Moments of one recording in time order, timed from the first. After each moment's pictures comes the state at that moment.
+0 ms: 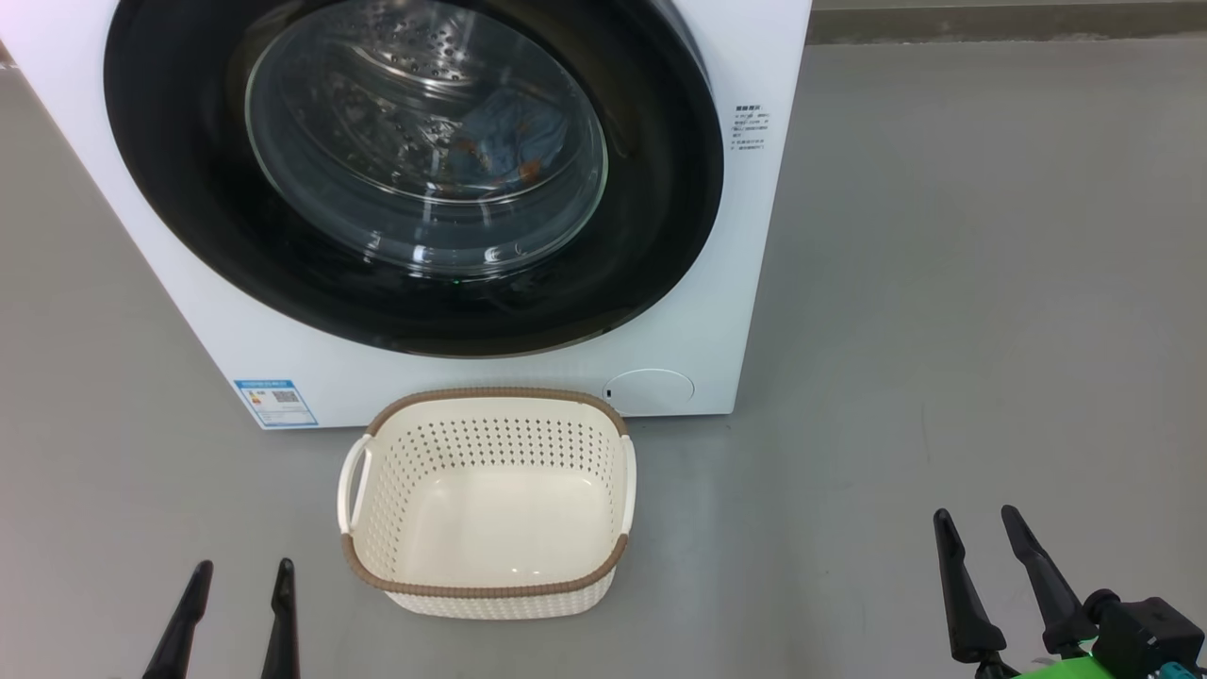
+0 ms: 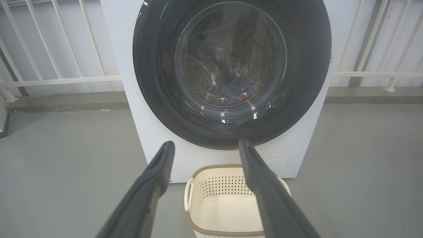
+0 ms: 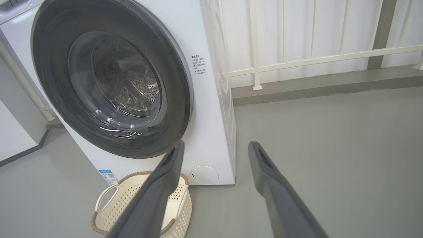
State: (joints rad) left arm 0.15 0.05 0.09 0.02 -0.12 -0.12 -0.26; right arm 0.09 -0.05 -0.06 0.08 0.26 0.14 -0.26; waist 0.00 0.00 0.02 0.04
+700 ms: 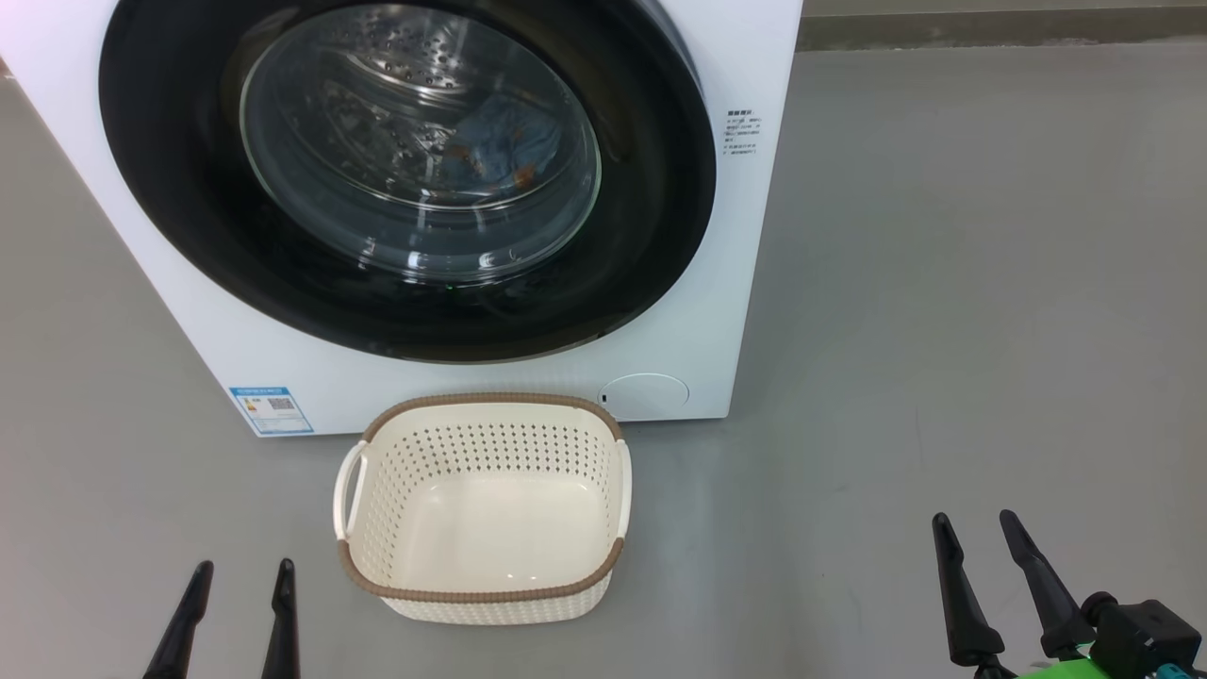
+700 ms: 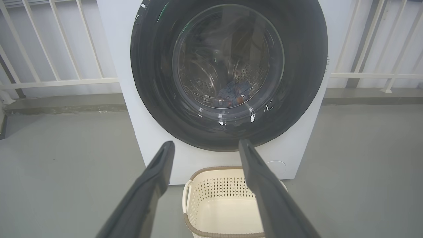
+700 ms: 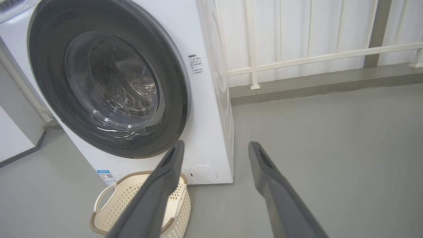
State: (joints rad) left arm 0.15 0.05 0.09 0.02 -0.12 -0.12 -0.26; right arm 0.09 -0.05 -0.07 0.09 0.26 0.14 -0.26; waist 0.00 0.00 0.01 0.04
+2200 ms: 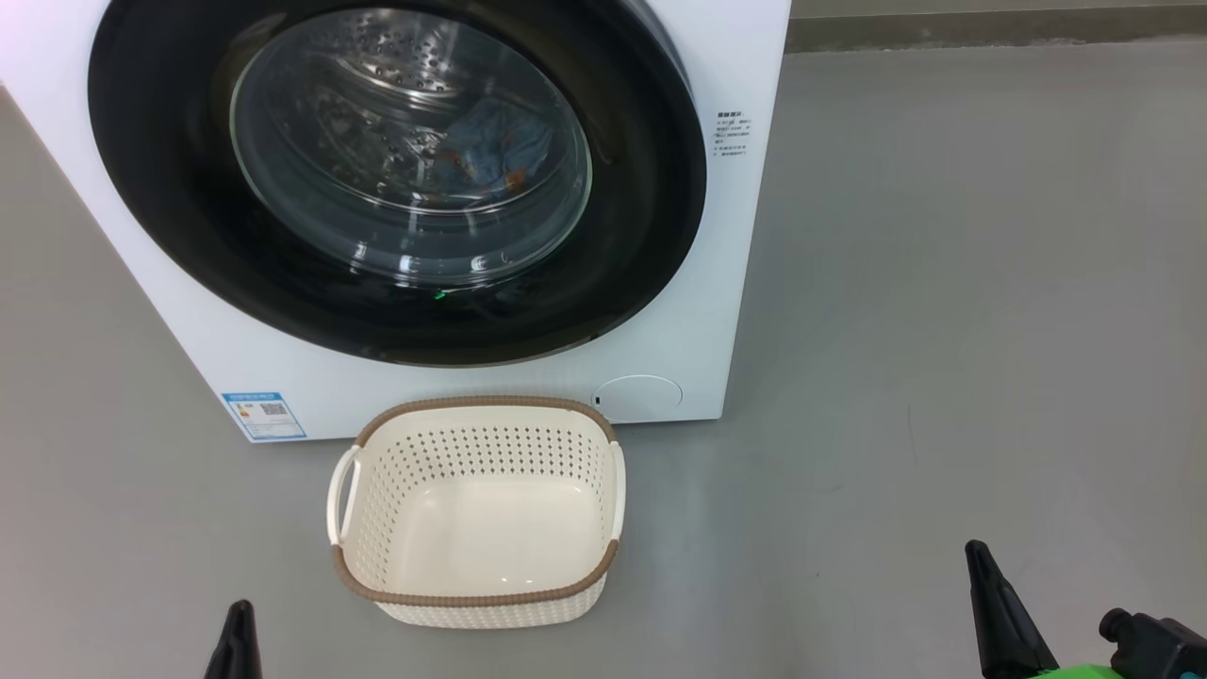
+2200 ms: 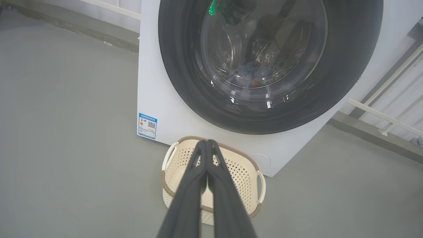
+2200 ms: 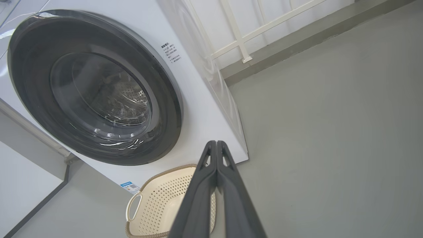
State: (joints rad) left arm 0.14 0.02 0.07 0.12 -0.43 -0.12 -0.18; right arm 0.08 -0.04 -0.07 0.17 0.53 0.14 -0.19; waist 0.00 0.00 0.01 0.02
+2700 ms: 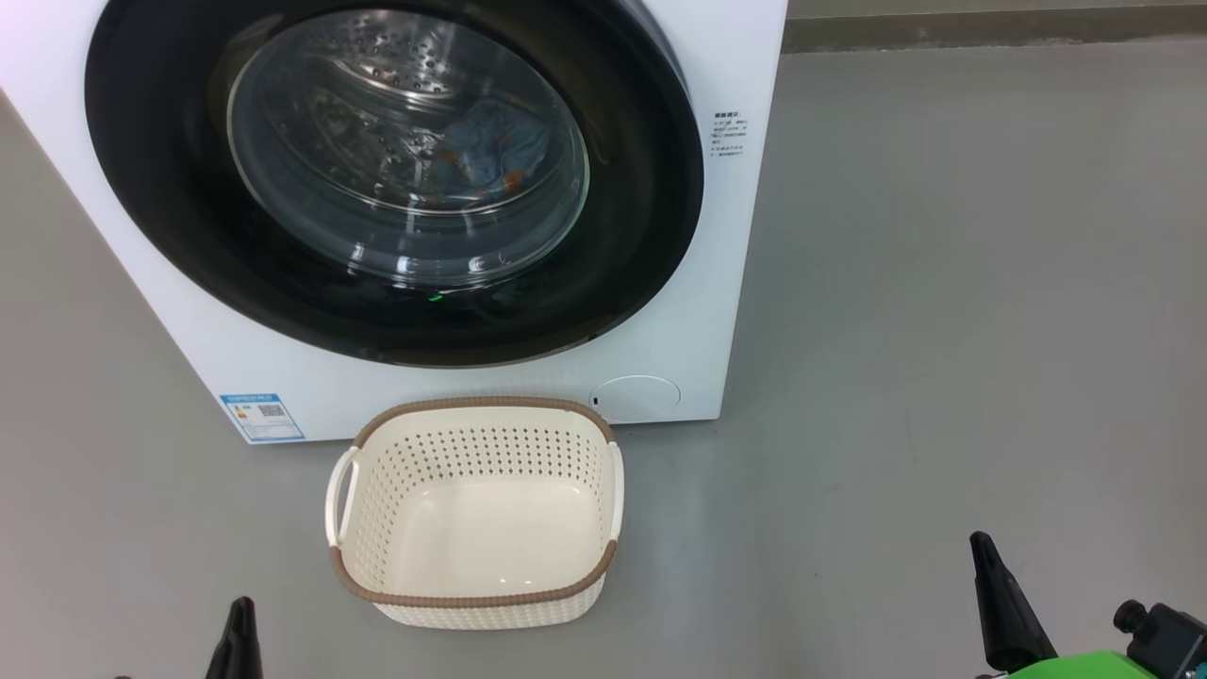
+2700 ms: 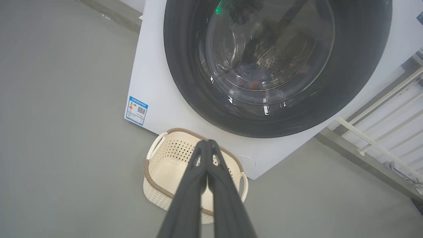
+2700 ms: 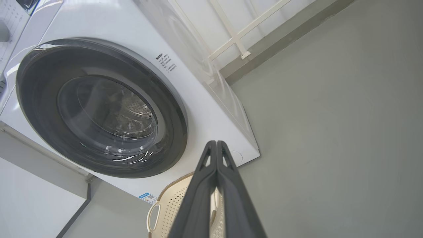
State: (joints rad) left arm 0.11 0.02 0.08 0.14 -0.61 -0.12 -0.14; right arm 0.06 -0.04 -0.07 0.19 0.69 0.14 -0.15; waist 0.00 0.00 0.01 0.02
